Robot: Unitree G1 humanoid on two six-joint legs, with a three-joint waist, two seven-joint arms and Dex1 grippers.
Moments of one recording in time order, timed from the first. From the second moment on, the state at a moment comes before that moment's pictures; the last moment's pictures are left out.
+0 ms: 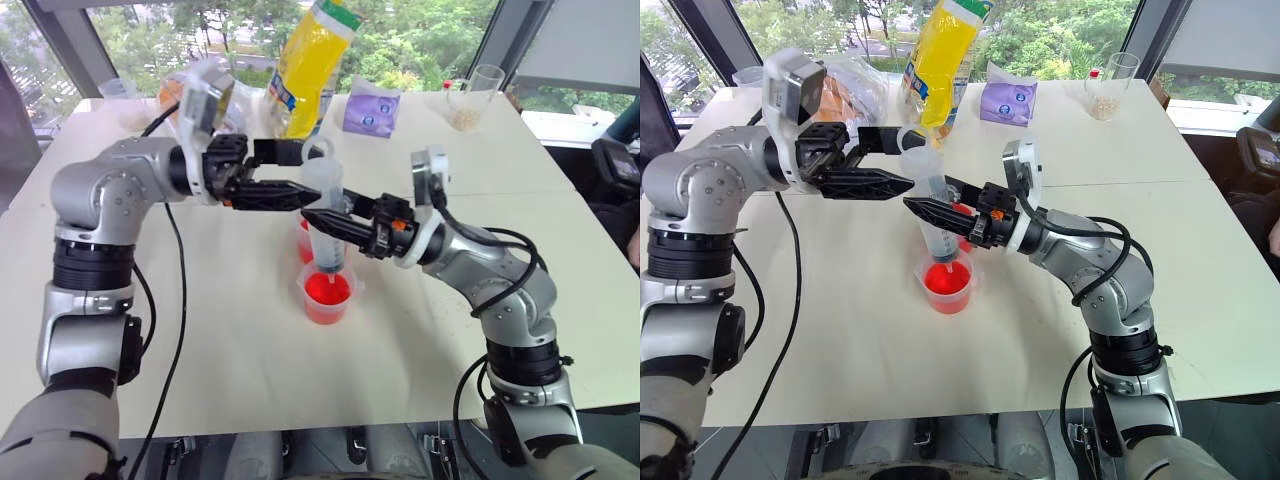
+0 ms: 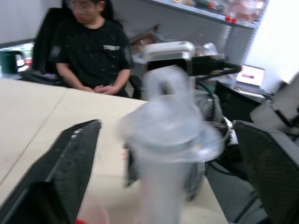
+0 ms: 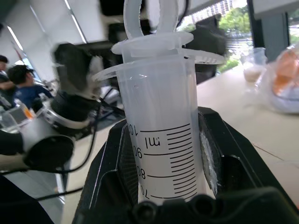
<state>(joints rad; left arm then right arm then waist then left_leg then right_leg) -0.95 0.62 0.02 0.12 -0.78 0.85 -1.32 -0.55 -0.34 0.03 -0.37 0.77 0.69 0.71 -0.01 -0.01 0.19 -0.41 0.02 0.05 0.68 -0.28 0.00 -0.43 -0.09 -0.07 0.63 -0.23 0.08</state>
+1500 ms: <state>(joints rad) -0.56 0.75 0.21 -0.24 -0.93 0.89 -1.07 -0.85 -0.60 -0.14 0.32 0.63 1.46 0.13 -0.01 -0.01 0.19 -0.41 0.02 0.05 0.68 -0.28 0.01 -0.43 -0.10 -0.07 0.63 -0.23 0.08</state>
